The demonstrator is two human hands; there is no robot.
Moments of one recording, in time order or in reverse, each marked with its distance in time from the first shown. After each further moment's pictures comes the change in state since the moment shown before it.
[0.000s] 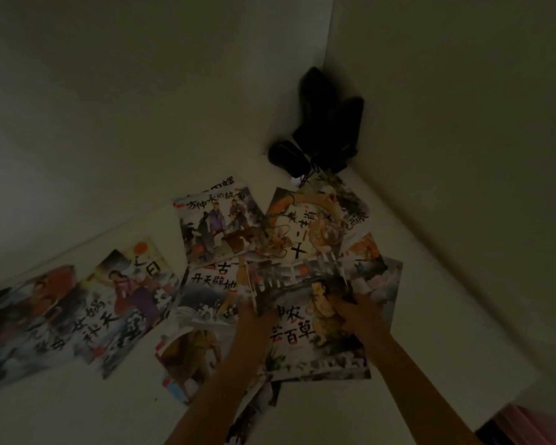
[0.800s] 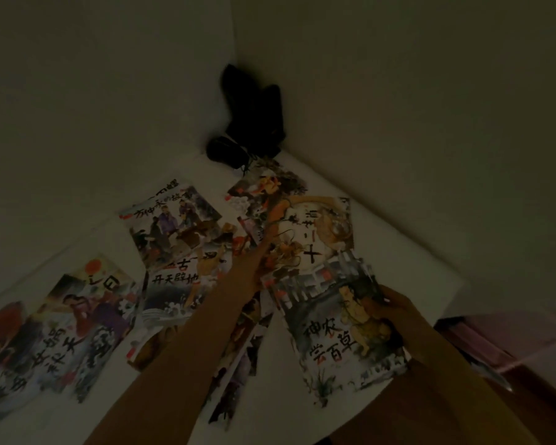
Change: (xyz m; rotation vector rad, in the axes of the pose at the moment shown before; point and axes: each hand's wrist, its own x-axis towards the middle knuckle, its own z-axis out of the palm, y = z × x) left_hand -0.003 0.060 0.043 -0.047 -0.388 -0.197; right_hand -0.081 0.095 -0.087 0.444 0.023 -0.109
